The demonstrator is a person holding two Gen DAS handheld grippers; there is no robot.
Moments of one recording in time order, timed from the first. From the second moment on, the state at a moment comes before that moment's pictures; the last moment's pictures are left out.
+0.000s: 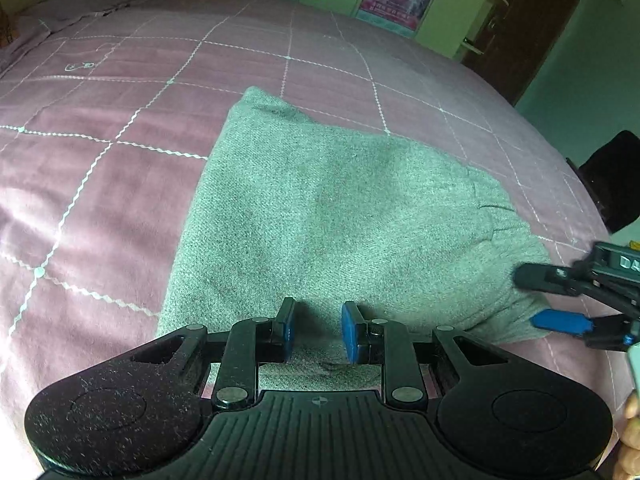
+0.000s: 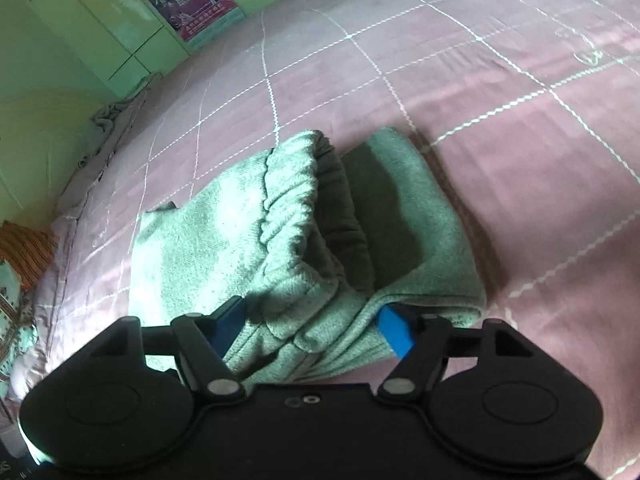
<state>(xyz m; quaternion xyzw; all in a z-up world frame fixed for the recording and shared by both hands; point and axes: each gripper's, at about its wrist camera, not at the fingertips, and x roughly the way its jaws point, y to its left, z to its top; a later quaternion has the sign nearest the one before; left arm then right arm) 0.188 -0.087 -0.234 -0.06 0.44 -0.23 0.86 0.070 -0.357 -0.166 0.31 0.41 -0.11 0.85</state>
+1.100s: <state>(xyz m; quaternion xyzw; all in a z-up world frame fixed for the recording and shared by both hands) 0.180 -0.102 -0.217 -0.05 0.41 -0.24 0.88 0.069 -0.375 -0.118 0.24 0.35 -0.06 0.90</state>
